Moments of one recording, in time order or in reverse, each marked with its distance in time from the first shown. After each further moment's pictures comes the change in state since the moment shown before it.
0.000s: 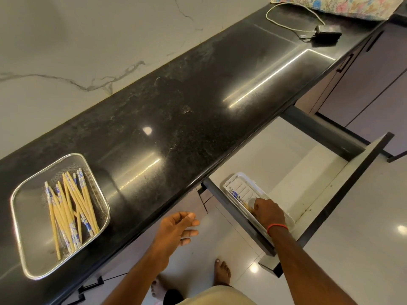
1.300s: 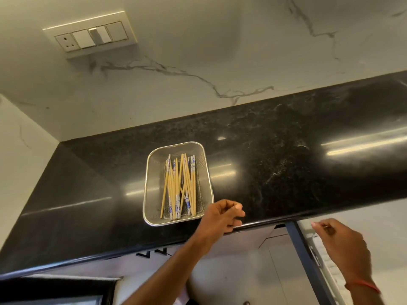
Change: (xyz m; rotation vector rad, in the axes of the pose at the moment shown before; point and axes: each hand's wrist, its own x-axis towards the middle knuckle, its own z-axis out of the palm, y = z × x) left_hand -0.047 0.033 -0.109 -0.198 0.227 0.210; right_hand -0.048 -0.141 -0.104 0.304 0.280 -0.264
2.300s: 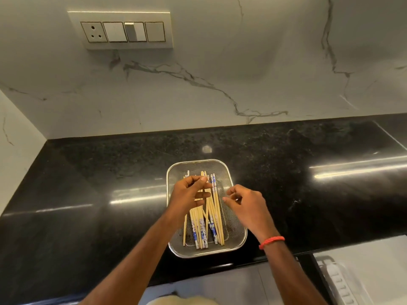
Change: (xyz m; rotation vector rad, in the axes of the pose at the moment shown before) left_hand 0.057 0.035 -0.192 -0.323 0.159 0.128; right_hand -0.002 -0.303 0.106 0.080 -0.239 -0.422
